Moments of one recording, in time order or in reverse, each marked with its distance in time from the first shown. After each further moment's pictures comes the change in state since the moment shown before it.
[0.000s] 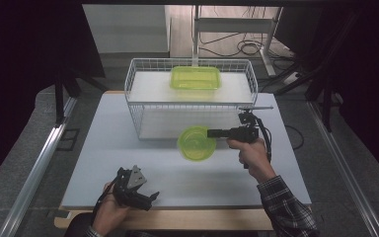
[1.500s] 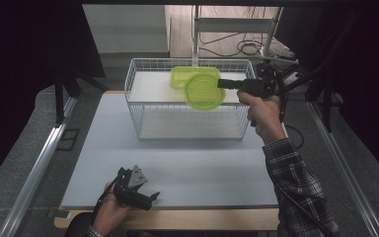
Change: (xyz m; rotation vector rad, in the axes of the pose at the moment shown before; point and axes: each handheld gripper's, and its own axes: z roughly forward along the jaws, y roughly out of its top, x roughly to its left) left arm 0.001 0.001 0.002 0.016 -0.008 -0.002; right arm 0.055 0.103 -0.047 -0.219 -0.063 -0.065
